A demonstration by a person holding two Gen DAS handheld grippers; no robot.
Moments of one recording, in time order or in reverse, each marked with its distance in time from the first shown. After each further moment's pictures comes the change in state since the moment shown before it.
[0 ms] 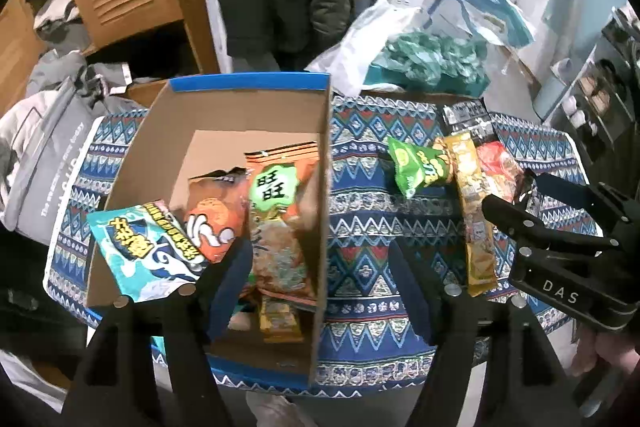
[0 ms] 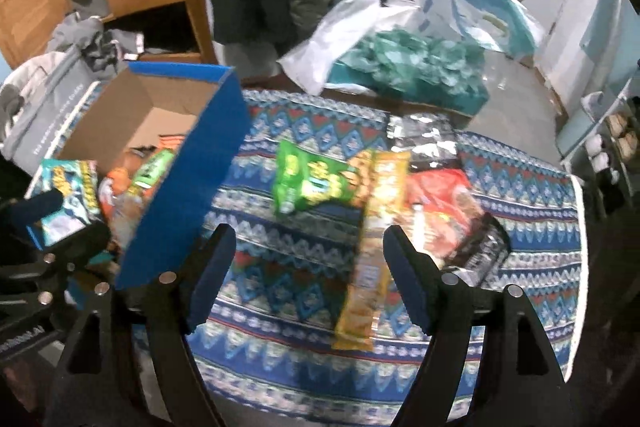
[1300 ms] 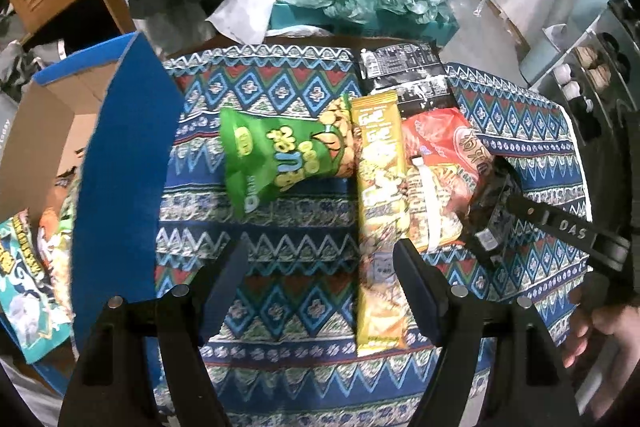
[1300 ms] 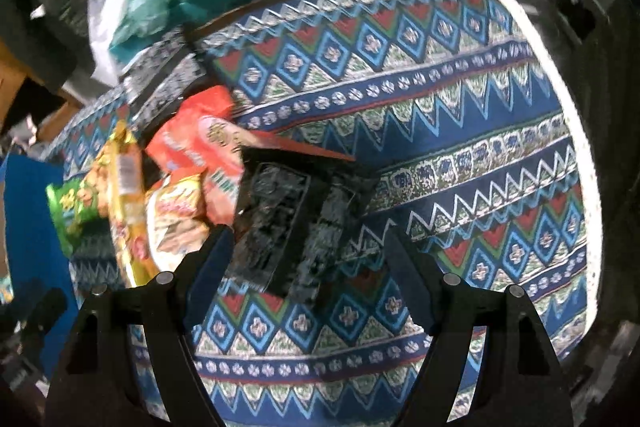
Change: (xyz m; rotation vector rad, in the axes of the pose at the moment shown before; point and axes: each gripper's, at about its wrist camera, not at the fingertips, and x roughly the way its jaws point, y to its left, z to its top) left arm 0.106 -0.140 0.035 0.000 0.209 -0.081; right arm 0.091 -0.237 -0.050 0.517 0.268 -0.036
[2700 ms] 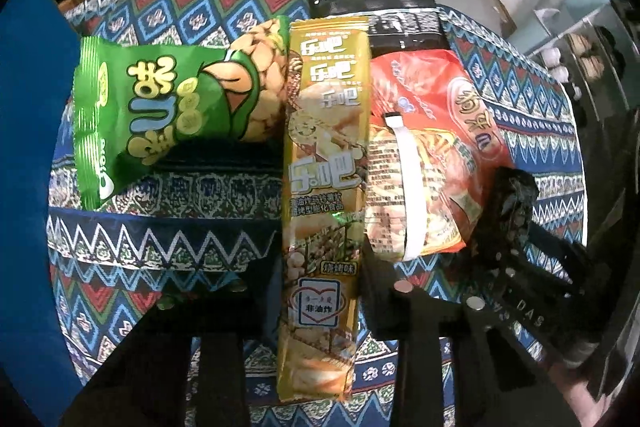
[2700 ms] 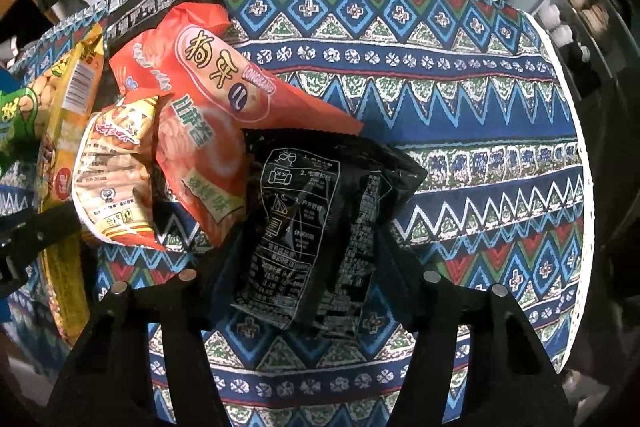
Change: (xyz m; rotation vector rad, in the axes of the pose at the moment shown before) left arm 0.084 -0.030 -0.011 -0.010 0.137 -0.123; right arm 0.044 0.017 -0.039 -0.238 -0.009 -0.141
